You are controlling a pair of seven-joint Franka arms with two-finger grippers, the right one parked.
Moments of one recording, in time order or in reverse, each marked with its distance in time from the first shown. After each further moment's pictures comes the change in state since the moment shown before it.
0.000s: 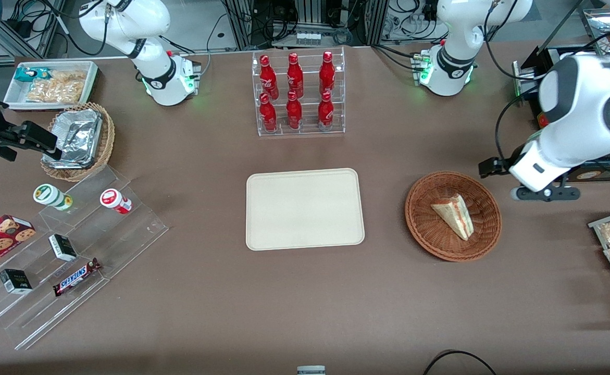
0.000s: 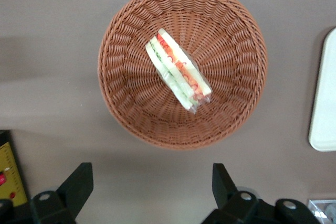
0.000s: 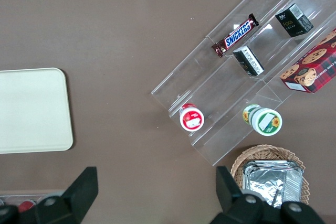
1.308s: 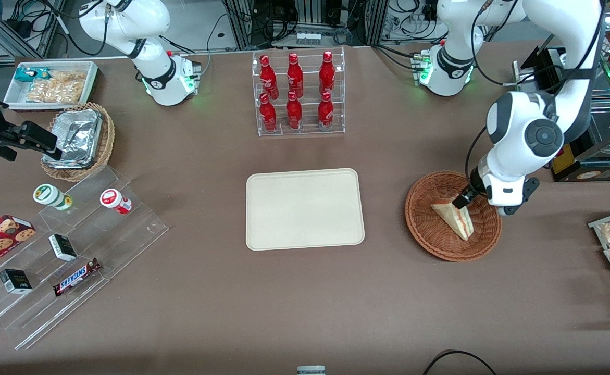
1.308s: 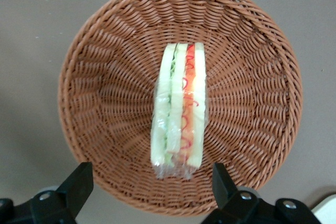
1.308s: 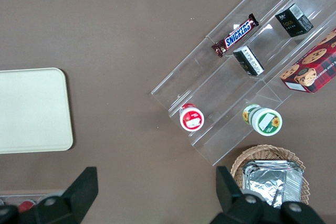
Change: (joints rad) arm -0.038 0.100 -0.028 -0.213 0.001 0.406 -0.839
